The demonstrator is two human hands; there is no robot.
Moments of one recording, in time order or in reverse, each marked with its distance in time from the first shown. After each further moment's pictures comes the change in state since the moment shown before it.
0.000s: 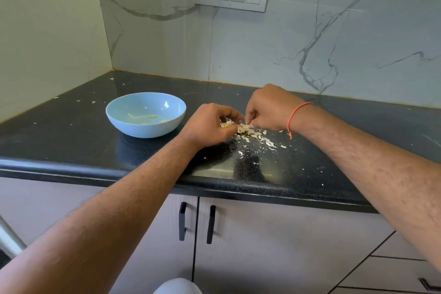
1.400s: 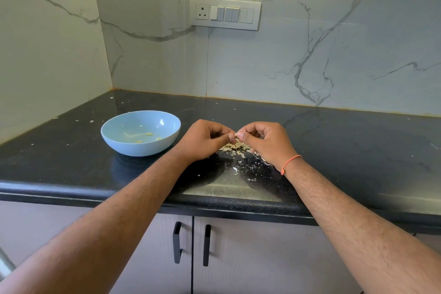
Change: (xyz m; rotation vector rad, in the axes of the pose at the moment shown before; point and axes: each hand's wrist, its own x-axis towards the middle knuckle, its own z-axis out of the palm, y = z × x) left_hand 0.003 0.000 0.000 -0.233 -0.042 -0.076; right_hand -0.006 0.020 0.097 1.068 0.542 0.155
